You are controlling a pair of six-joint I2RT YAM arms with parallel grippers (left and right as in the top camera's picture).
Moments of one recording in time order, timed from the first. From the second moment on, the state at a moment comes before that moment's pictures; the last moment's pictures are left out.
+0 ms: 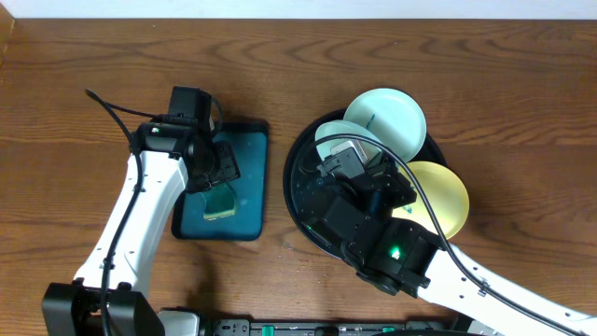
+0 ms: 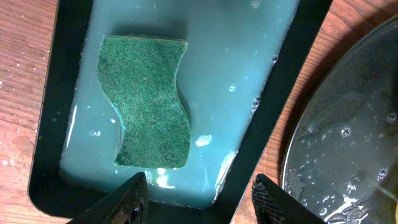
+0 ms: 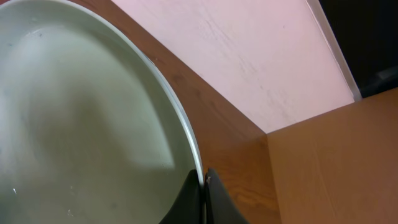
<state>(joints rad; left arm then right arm) -0.11 1.49 1.17 -1.03 0.10 -0.43 1.04 1.30 1.07 -0.71 1.16 0.03</state>
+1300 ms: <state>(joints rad) -0.11 1.49 1.17 -1.03 0.10 -0.43 -0.66 1.67 1.07 -0.75 -0.09 0.37</state>
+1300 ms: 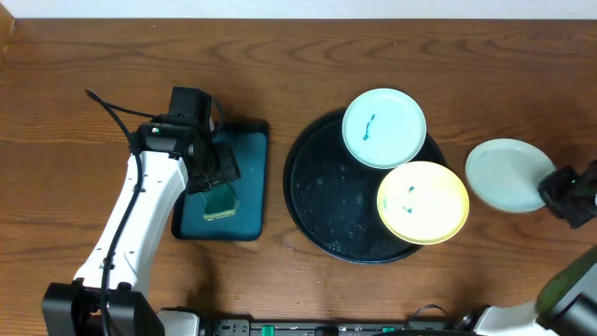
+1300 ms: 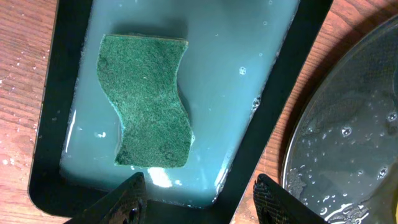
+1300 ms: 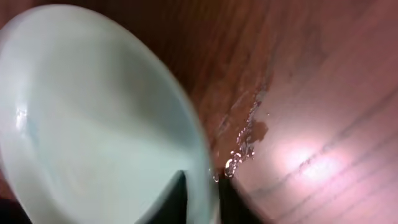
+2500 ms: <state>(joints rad) -0.11 1.49 1.17 -1.04 0.10 -0.43 -0.04 1.39 0.79 -0.80 0.02 0.32</state>
